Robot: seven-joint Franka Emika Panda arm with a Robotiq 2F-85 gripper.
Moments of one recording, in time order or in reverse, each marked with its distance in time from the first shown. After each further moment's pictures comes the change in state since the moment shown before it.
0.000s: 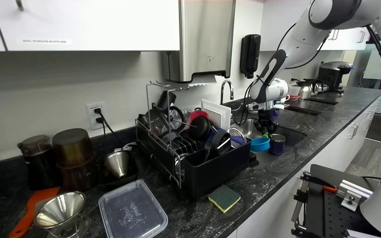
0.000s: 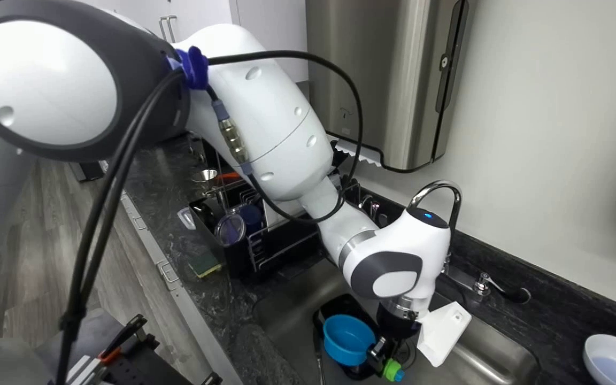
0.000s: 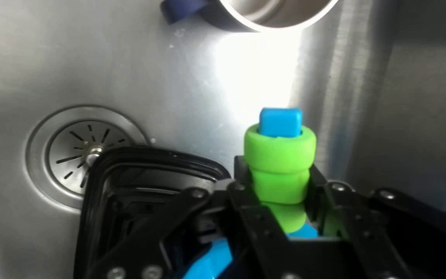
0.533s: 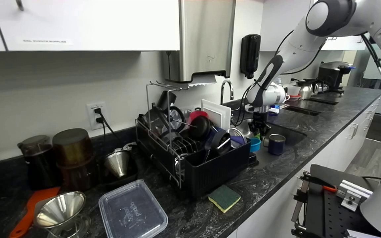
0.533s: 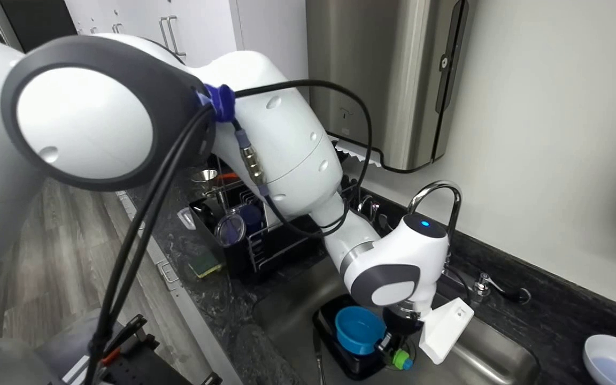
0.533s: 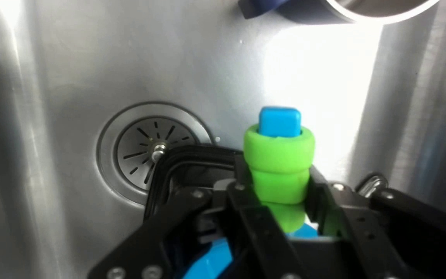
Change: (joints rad) arm -0.055 0.072 0.077 0.046 0.043 0.149 -0.004
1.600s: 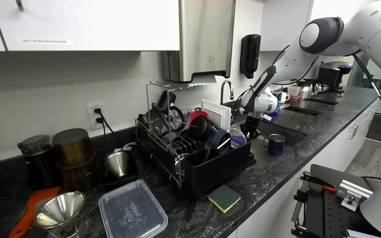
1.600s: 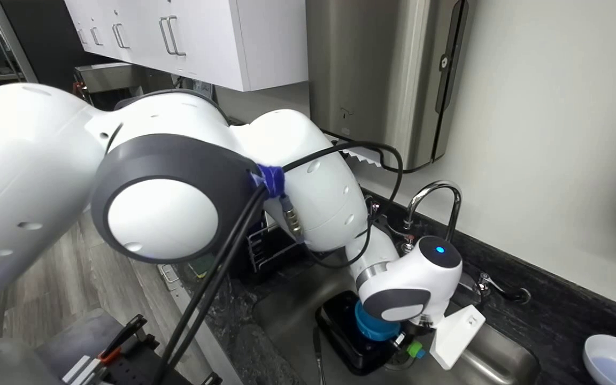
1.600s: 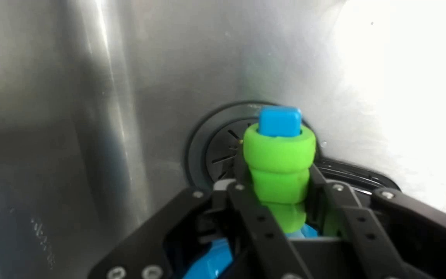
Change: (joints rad) arm -0.103 0.195 0.127 0.204 0.130 0.102 -0.078
